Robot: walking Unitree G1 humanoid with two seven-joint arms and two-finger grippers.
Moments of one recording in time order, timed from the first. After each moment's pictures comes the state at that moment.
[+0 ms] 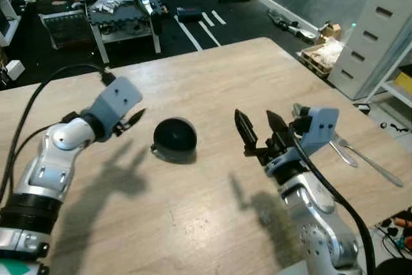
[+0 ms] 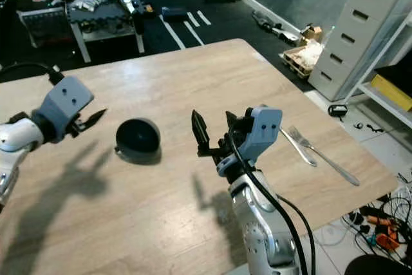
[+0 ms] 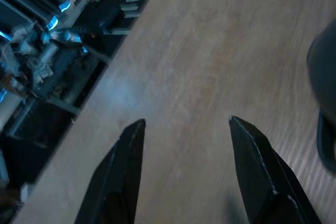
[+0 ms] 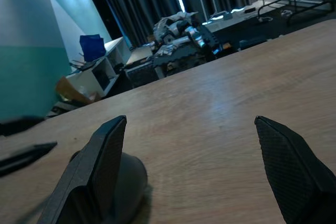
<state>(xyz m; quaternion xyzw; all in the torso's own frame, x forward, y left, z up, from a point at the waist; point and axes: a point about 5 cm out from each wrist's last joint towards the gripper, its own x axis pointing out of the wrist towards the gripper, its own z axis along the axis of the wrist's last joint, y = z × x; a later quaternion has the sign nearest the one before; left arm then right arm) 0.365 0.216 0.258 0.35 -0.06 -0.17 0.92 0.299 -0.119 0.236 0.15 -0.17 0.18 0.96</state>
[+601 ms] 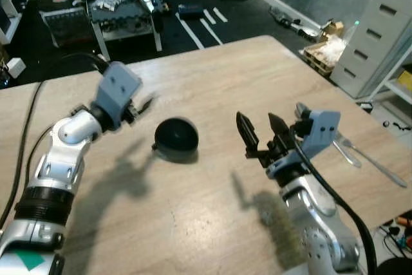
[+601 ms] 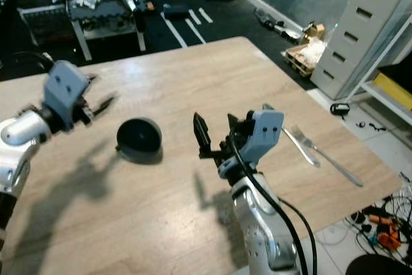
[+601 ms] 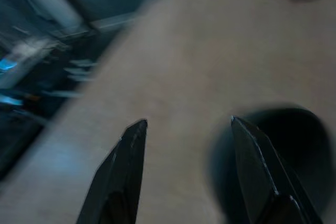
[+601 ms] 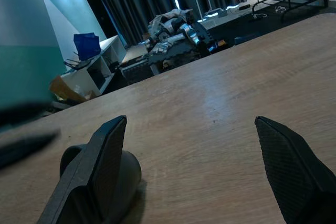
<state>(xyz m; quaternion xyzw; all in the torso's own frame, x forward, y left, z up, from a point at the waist) 0.354 0.176 0.264 0.26 -0.14 -0.32 0.90 0.297 -0.121 0.232 0.15 -0.17 0.18 0.96</state>
